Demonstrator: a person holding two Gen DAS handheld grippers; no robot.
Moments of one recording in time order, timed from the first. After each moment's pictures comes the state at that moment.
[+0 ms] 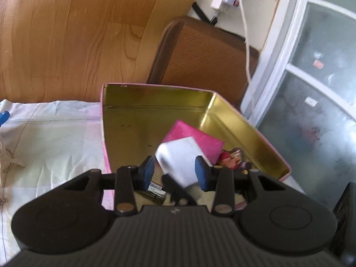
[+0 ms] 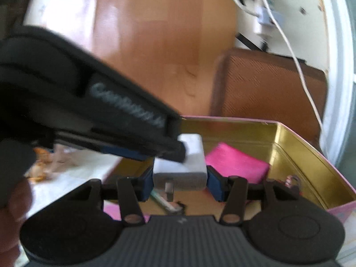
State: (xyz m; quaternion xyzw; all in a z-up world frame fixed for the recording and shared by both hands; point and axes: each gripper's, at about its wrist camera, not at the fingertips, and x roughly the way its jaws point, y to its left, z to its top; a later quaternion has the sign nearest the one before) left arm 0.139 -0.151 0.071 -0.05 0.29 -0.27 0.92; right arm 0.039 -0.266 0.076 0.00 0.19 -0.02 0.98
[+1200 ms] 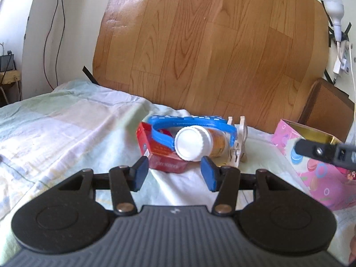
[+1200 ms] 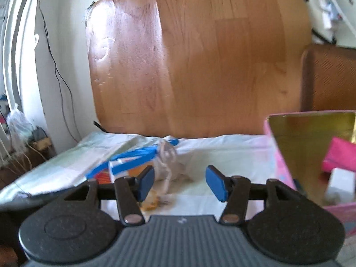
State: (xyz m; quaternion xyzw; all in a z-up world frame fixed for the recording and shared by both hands) left arm 0.083 0.109 0.023 -0.09 0.18 0.00 0.98; right arm 0.062 -0.117 0.098 0.07 0.20 0.12 0.97
